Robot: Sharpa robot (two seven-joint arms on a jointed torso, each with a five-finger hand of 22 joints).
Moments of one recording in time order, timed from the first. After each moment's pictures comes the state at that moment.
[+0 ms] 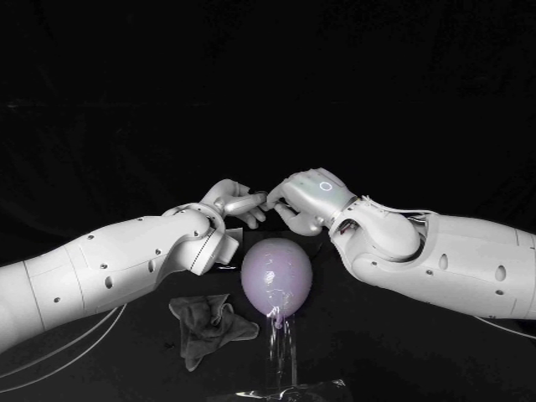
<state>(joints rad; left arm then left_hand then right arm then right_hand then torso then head) 1.28 -0.58 -0.04 1.34 -0.59 -0.52 -0.10 0.99 -0.16 0.86 0.05 0.36 1.11 0.04 0.50 0.53 1.46 -0.02 0.37 0.21 1.36 -0.07 0.64 0.76 0.16 0.91 0.13 0.75 0.37 1.38 -0.68 -0.16 1.59 -1.87 -0.54 -0.30 1.29 -0.08 0.68 0.00 0.07 1.08 0.11 0.08 0.59 1.47 0.02 1.57 1.31 1.46 -0.04 1.57 1.31 0.06 1.46 0.07 1.33 1.31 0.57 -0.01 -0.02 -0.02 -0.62</state>
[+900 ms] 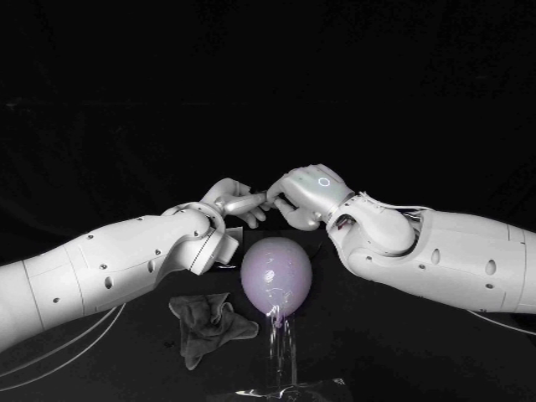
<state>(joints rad) 1.28 -0.58 -0.04 1.35 -0.60 -0.52 -0.10 1.00 -0.15 0.86 0.04 0.35 1.10 0.05 0.50 0.53 1.46 -0.02 0.37 0.21 1.36 -0.07 0.64 0.76 0.16 0.91 0.13 0.75 0.37 1.38 -0.65 -0.16 1.54 -1.87 -0.54 -0.31 1.29 -0.08 0.68 0.00 0.06 1.08 0.11 0.08 0.59 1.47 0.03 1.57 1.31 1.46 -0.04 1.57 1.31 0.06 1.46 0.07 1.32 1.31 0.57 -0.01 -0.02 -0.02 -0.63</state>
